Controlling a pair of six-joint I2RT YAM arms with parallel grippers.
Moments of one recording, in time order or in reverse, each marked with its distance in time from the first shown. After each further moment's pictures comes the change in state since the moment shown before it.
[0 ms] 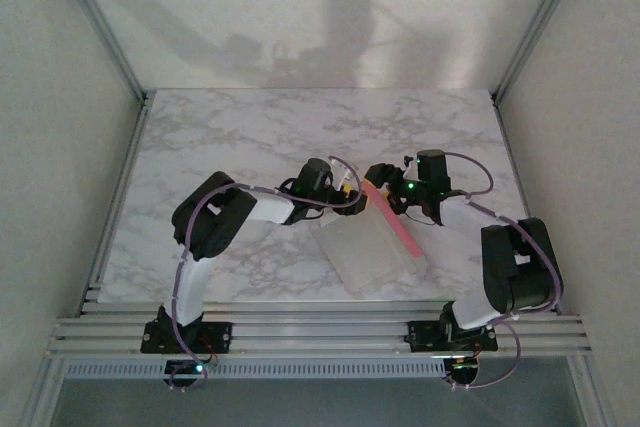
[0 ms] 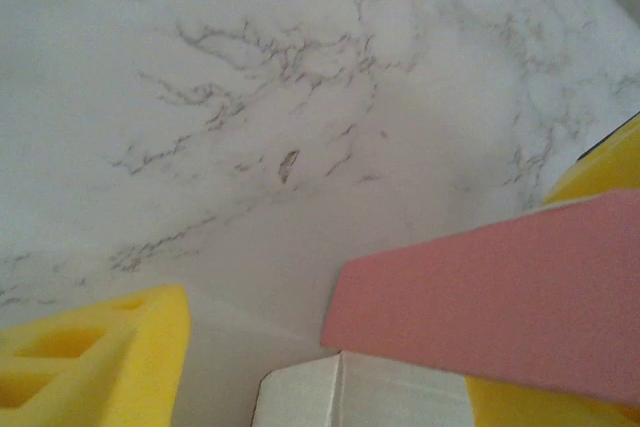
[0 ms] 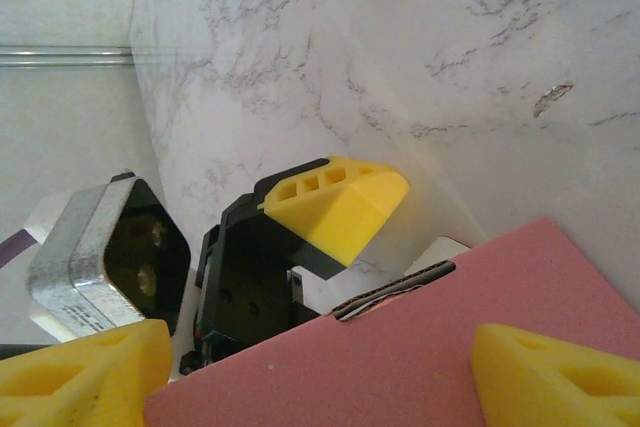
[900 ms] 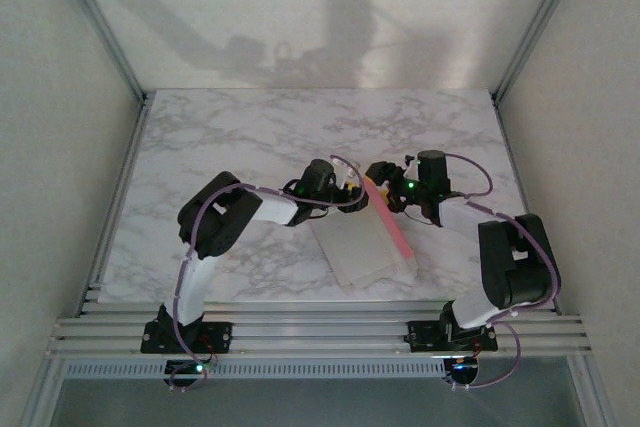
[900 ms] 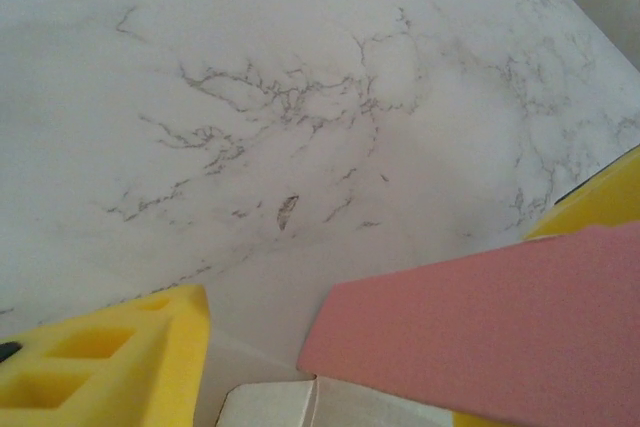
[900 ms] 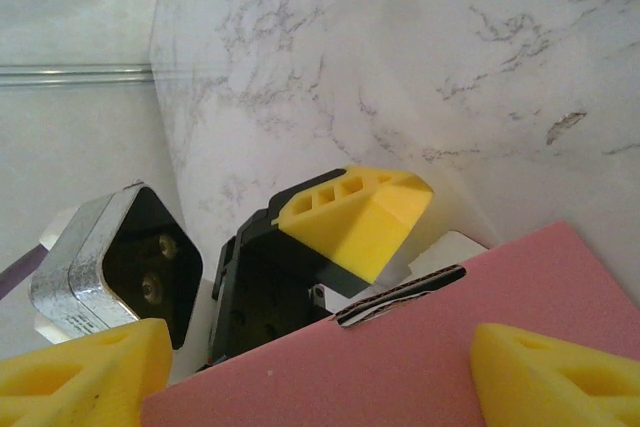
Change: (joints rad) left arm -0.016 0.039 0.022 0.064 -0.061 -0.042; right arm -0.005 0.032 -0.026 0.118 -0.005 0.061
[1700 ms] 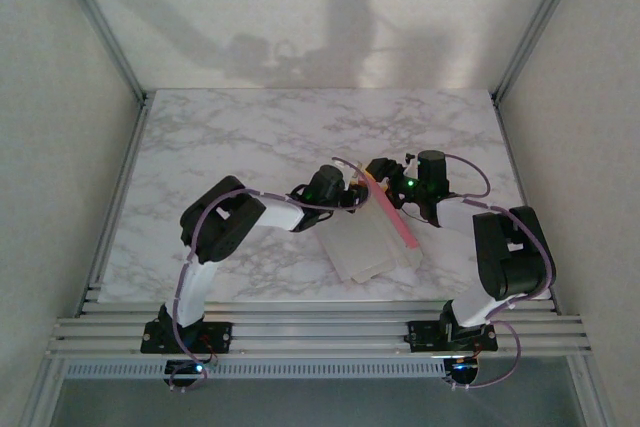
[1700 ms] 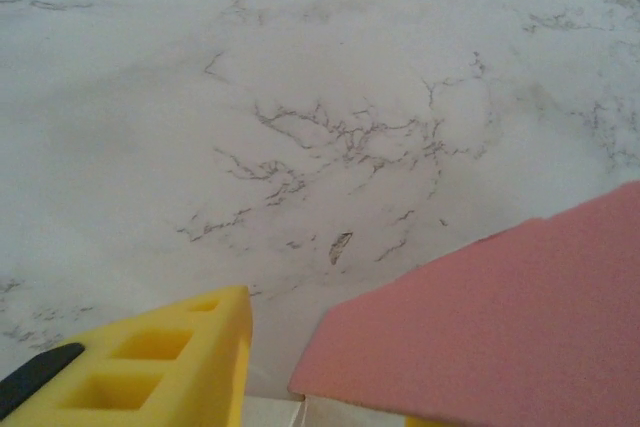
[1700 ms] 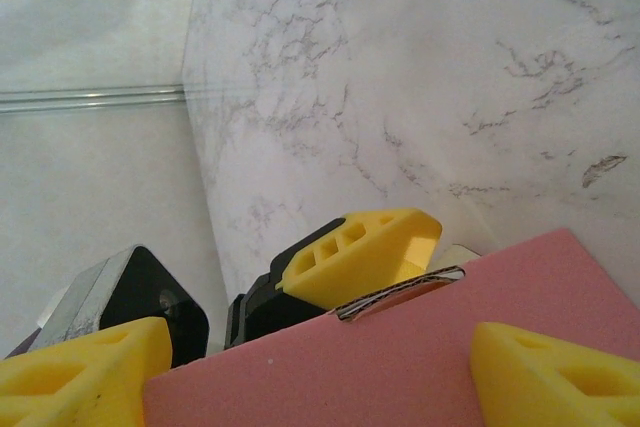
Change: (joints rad) left arm -0.063 -0.015 -0.001 -0.003 -0.277 -0.008; right arm -0.006 0.053 -0.016 0.145 -0.012 0.075
